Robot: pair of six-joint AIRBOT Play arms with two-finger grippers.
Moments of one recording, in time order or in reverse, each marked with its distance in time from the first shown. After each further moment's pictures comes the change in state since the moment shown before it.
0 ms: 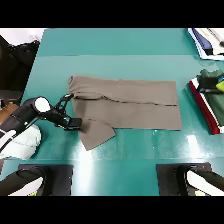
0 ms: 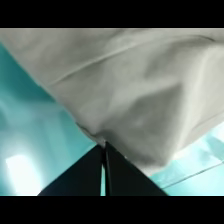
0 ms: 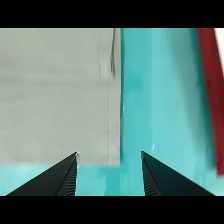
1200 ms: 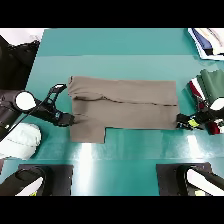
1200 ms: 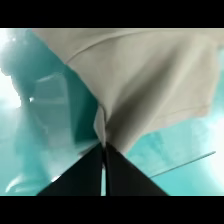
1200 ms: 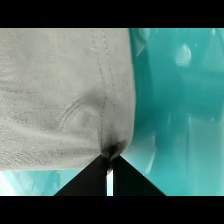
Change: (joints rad) left arm -0.001 0.137 0.109 0.148 -0.156 -0.015; right arm -0.138 0.002 -0.643 0.204 -0.381 -0.057
